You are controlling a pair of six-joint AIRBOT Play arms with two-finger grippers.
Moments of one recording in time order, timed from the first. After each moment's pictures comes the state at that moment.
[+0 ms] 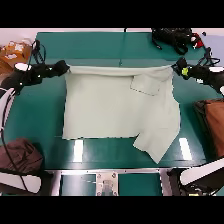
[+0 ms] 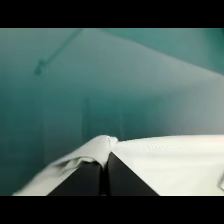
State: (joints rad) left arm 0.06 -1.63 1.33 0.47 -0.58 -0.96; right arm -0.33 -1.78 1.49 -0.48 0.67 1.16
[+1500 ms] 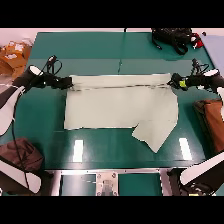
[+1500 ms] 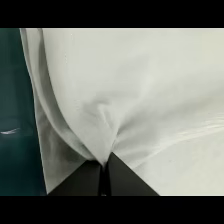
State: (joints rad) left arm 0.04 -1.78 1.39 0.88 -0.81 -1.15; right arm -0.37 -1.88 1.52 -0.86 0.94 1.25
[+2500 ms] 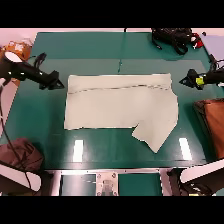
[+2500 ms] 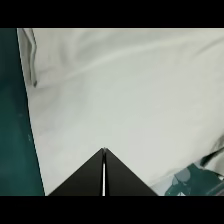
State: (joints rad) left arm 0.17 -1.70 1.57 0.93 -1.46 -1.36; right arm -0.49 -1.73 1.53 -0.90 1.25 1.33
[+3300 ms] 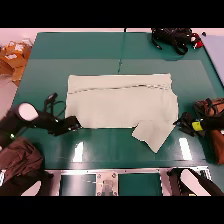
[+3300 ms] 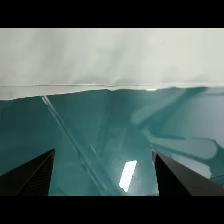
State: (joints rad) left arm -0.21 -0.94 0.59 1.07 -1.03 -1.78; right arm -0.52 -0.96 0.59 -1.15 1.21 1.59
